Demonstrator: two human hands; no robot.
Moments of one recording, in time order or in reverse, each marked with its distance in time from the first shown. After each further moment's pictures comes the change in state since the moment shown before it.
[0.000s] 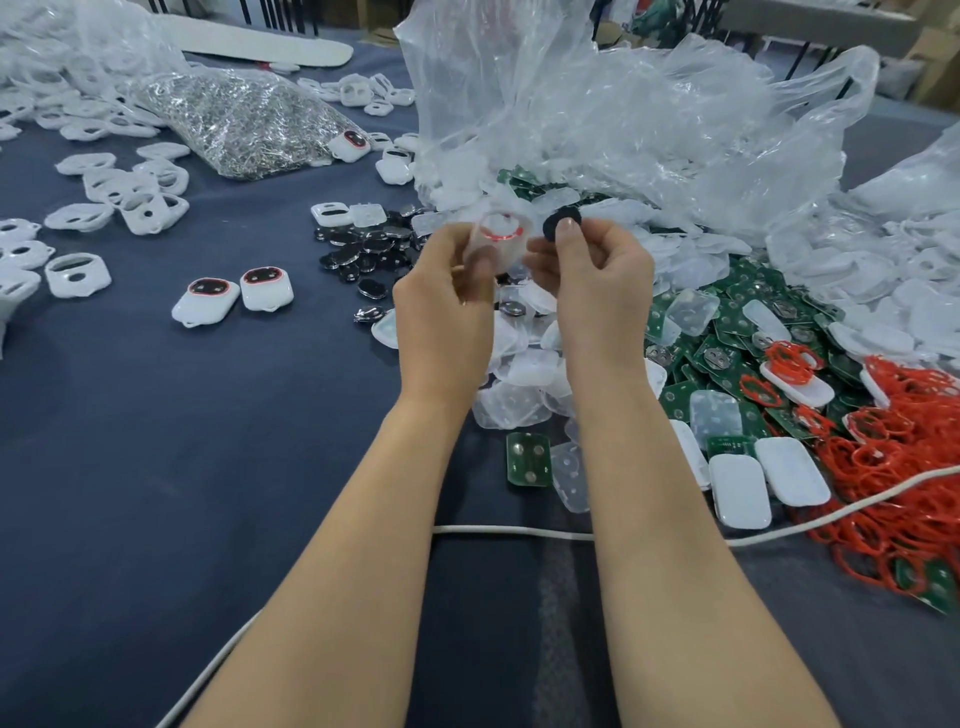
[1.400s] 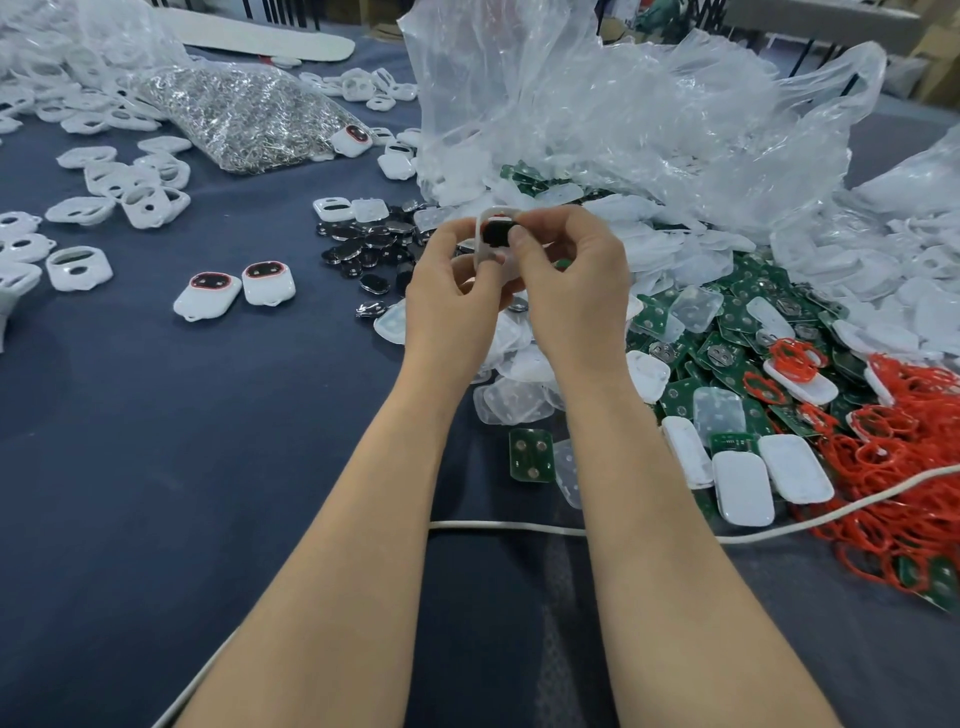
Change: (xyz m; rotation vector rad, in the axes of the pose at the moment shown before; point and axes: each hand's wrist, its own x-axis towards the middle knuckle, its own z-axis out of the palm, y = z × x) left_hand 0.003 0.005 -0.002 -0.337 -0.144 -0.340; right_hand -0.008 0.000 0.008 -0.378 -0.091 -0.275
